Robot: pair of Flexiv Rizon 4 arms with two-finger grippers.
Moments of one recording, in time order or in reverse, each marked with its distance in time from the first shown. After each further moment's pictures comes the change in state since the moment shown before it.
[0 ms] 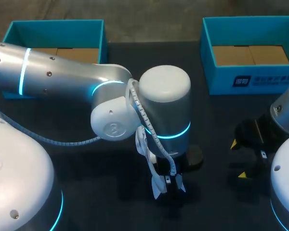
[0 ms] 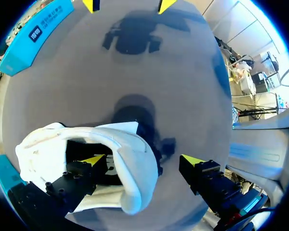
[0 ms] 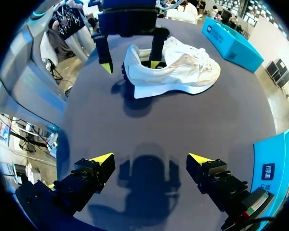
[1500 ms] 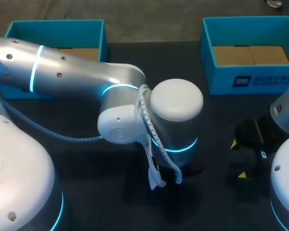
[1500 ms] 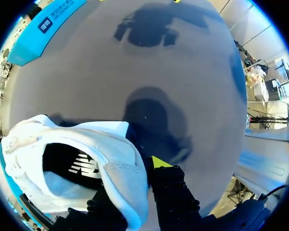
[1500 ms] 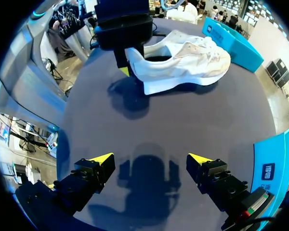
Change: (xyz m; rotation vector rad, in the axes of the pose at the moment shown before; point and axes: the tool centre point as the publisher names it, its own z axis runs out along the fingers) left arm -0.008 0.004 0.004 -0.040 -0.126 -0.066; right arm 0.000 0.000 0.000 0.000 0.000 0.000
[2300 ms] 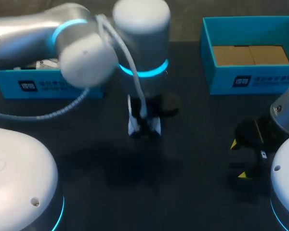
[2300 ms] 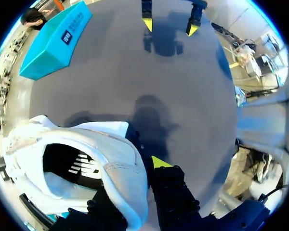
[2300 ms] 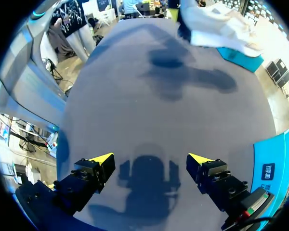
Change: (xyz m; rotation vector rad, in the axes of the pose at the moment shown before) left arm -0.125 0.043 -0.126 -0.003 -0.005 0.208; right arm 0.000 0.000 0.000 0.000 0.000 0.000
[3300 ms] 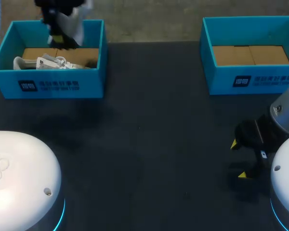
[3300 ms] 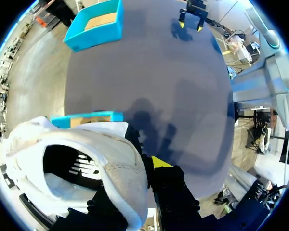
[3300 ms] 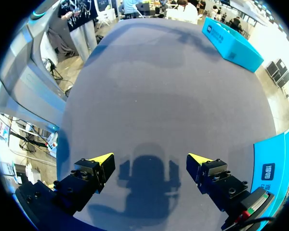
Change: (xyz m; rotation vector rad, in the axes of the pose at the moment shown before) left arm -0.213 0.232 -0.156 -0.043 0.015 0.042; right arm 0.000 0.000 0.000 0.000 0.000 0.000
